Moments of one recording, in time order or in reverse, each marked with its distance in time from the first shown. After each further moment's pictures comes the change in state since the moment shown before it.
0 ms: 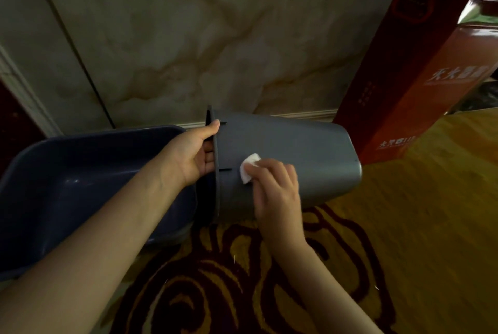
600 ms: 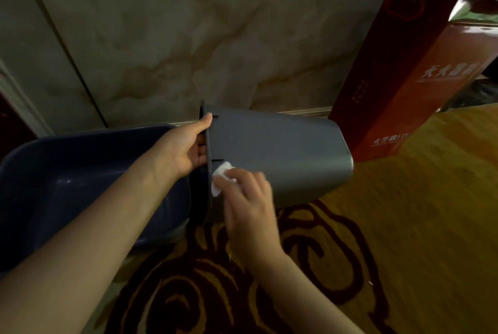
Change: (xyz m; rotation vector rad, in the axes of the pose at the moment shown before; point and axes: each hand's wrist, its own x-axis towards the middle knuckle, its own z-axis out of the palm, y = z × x) left_hand 0.009 0.003 0.001 0.020 0.033 0.023; right_hand -0.017 -0.020 0.014 -0.019 -0.021 -0.109
